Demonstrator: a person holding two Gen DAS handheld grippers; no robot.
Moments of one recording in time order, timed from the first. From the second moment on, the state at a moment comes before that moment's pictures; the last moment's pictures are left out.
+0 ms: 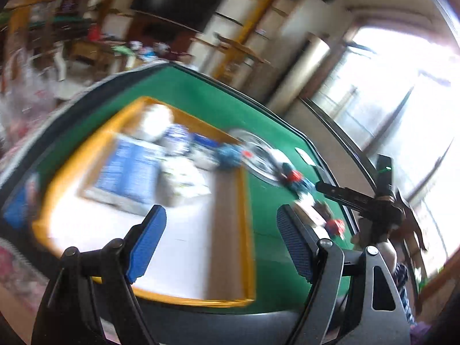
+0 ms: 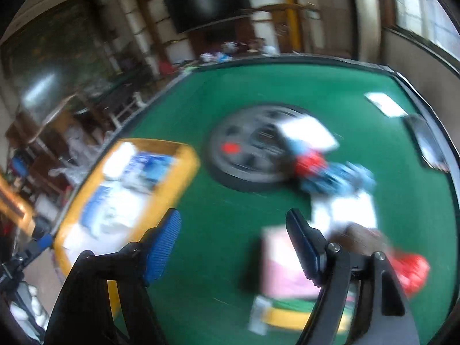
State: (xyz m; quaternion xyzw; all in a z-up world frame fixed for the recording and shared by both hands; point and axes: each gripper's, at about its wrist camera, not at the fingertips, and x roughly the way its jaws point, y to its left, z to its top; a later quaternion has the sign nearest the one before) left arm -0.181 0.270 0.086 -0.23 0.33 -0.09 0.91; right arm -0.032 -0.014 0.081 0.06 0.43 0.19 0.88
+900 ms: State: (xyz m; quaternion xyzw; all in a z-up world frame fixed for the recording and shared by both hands) left arm -0.072 0.059 0.070 0.10 0.41 -0.16 0.89; right arm -0.018 -0.098 0.052 0.21 0.39 0.26 0.86
